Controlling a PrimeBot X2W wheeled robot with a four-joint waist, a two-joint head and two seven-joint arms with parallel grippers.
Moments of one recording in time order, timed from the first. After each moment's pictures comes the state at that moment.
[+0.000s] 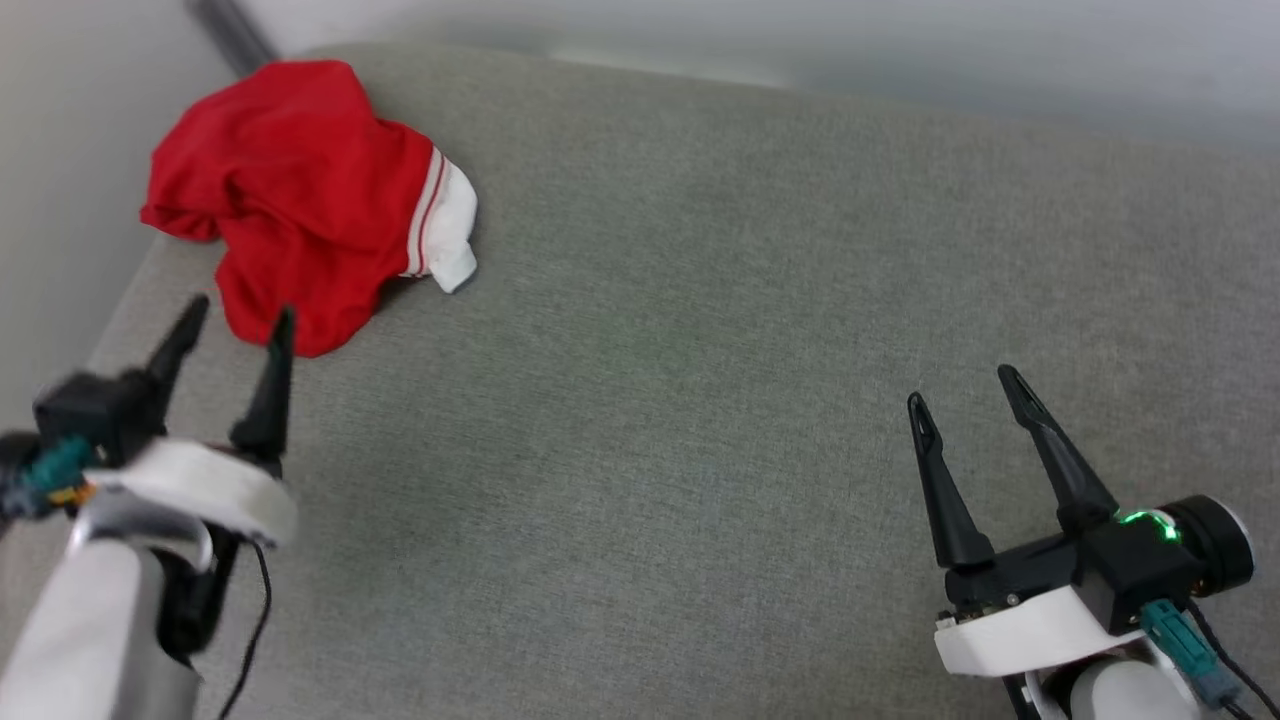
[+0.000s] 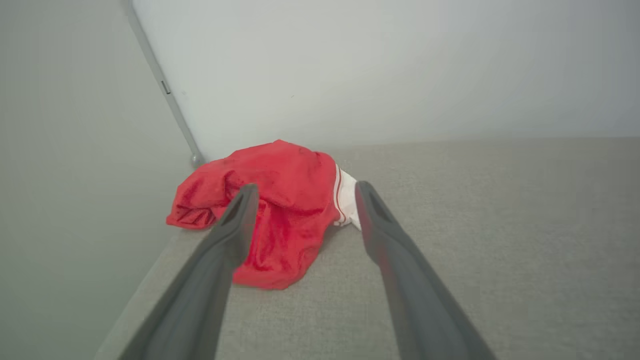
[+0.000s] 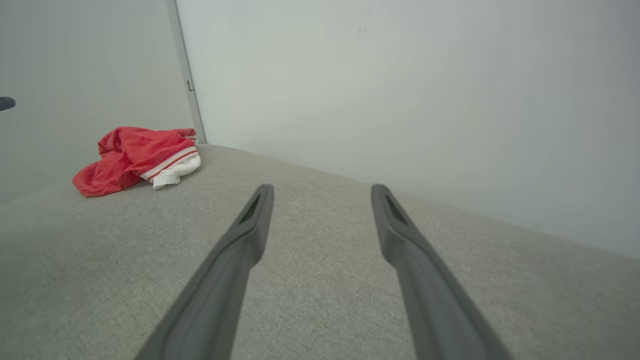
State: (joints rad) left arm -0.24 0.34 -0.03 0.18 -0.30 -0.13 -0.20; right arm -0.06 -0.05 0.12 -0.02 -0.04 0.13 -0.26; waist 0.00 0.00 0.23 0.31
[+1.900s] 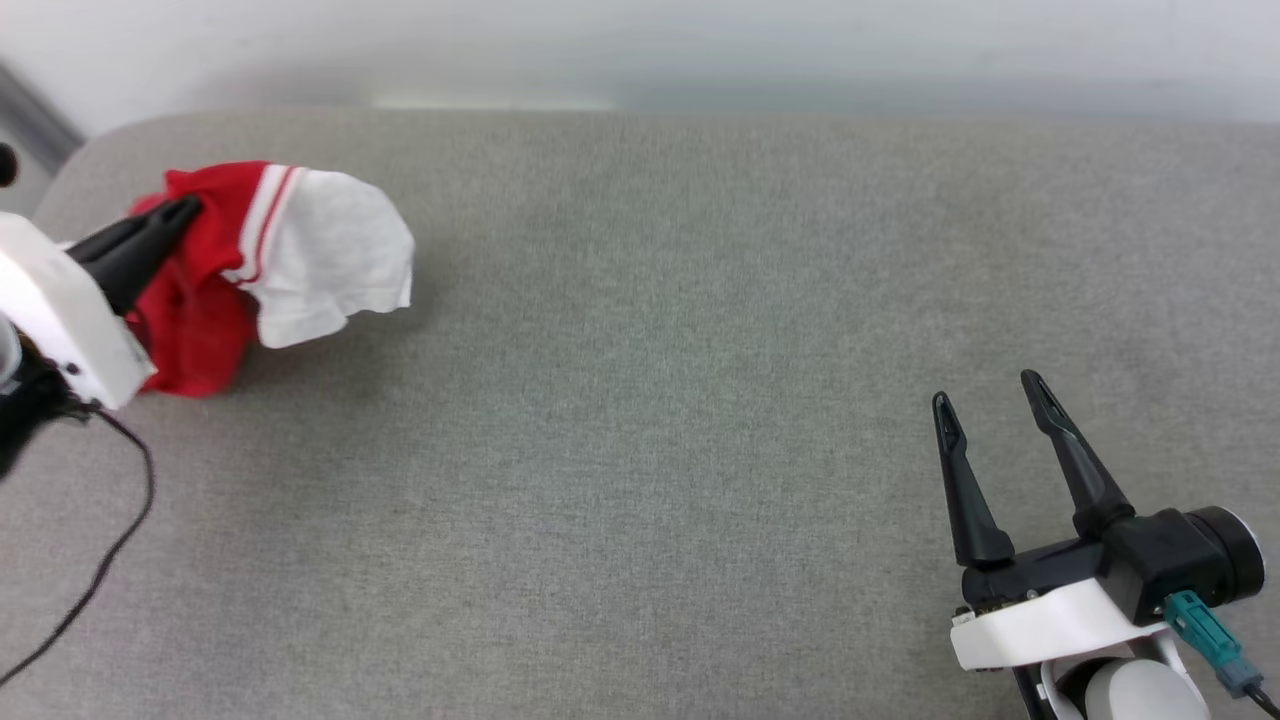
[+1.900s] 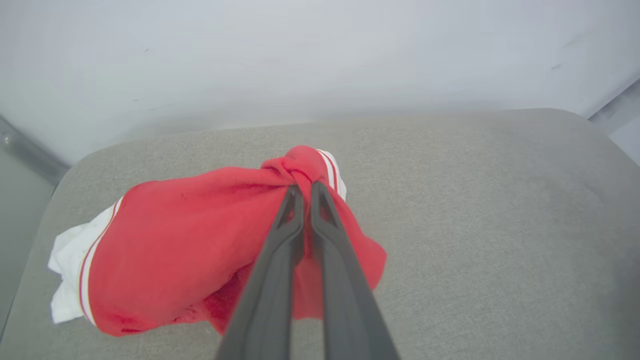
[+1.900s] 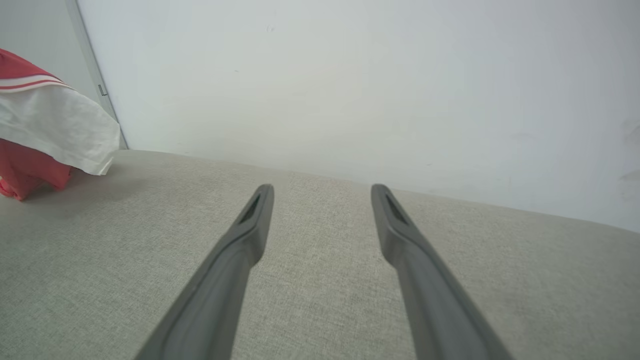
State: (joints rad) left arm -0.80 0.97 -0.70 0.26 -1.27 -0.13 0.20; right arm -0.07 -0.05 0.08 0.00 -0.01 0.13 -0.26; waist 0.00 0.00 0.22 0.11
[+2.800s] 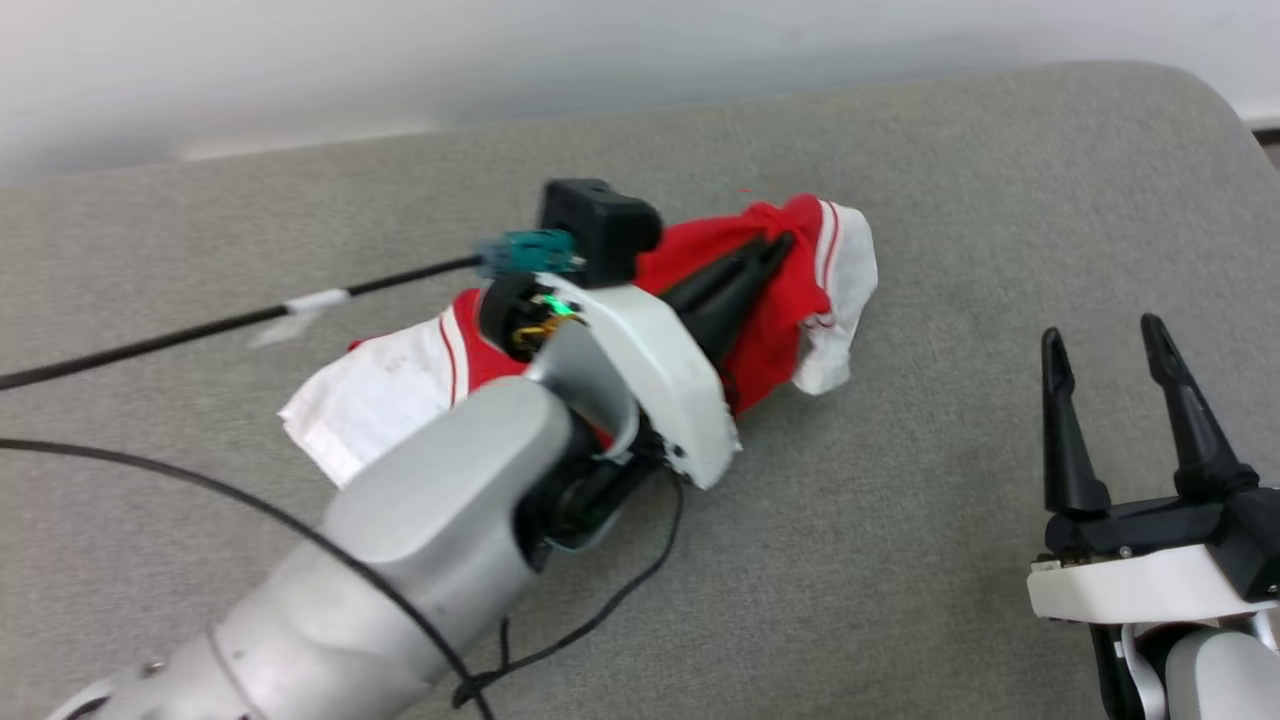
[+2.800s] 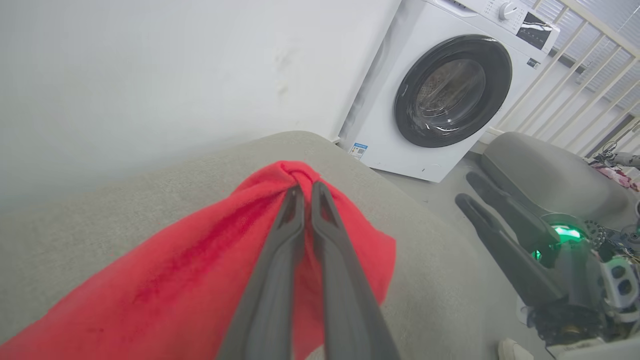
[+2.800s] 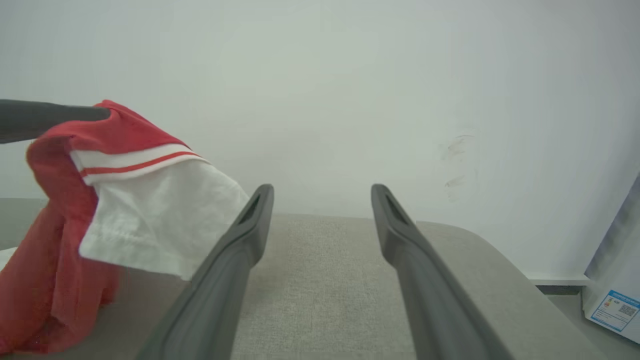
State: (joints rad) left arm -0.86 0.32 -0.93 0.17 -1.05 0.05 0.00; right arm -0.10 -0.05 -0.04 -0.07 0.01 0.13 -0.26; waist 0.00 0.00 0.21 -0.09
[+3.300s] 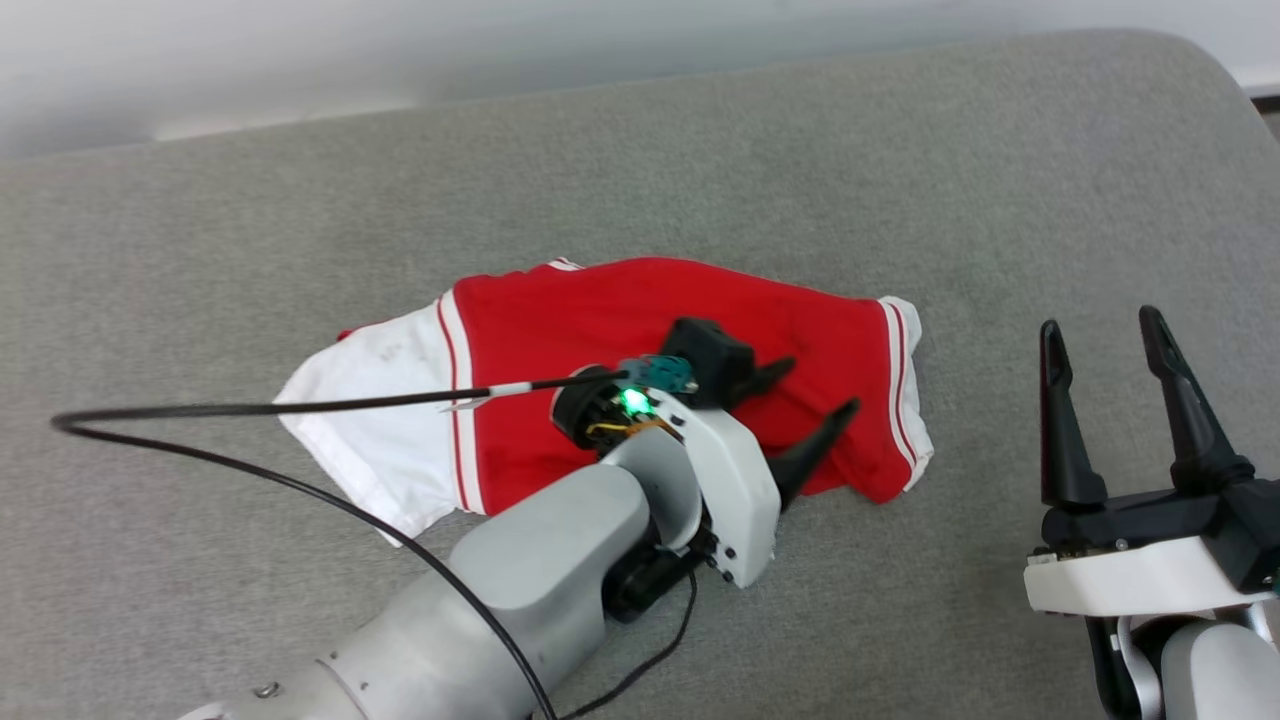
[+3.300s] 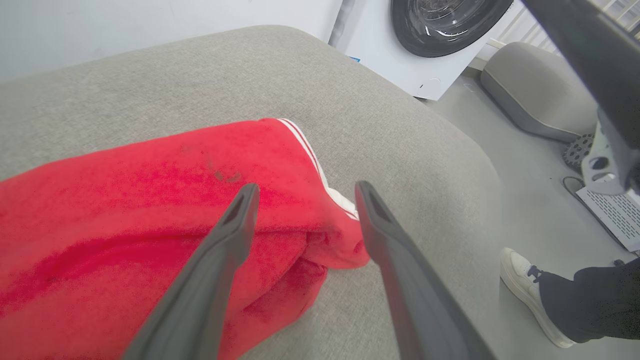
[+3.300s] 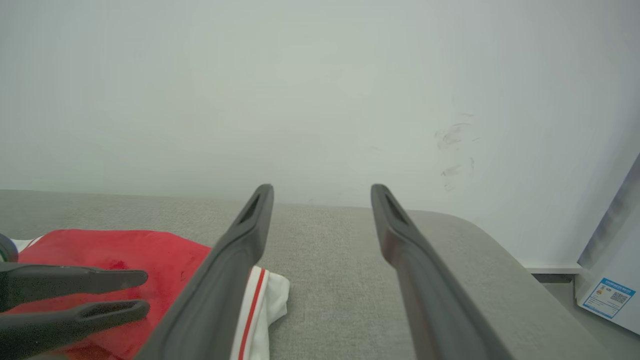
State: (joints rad) left arm -0.84 0.15 -1.12 0.53 -0.94 -0.07 -0.08; right arm -0.12 -0.05 -0.05 -0.07 0.01 0.13 -0.26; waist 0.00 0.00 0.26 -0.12
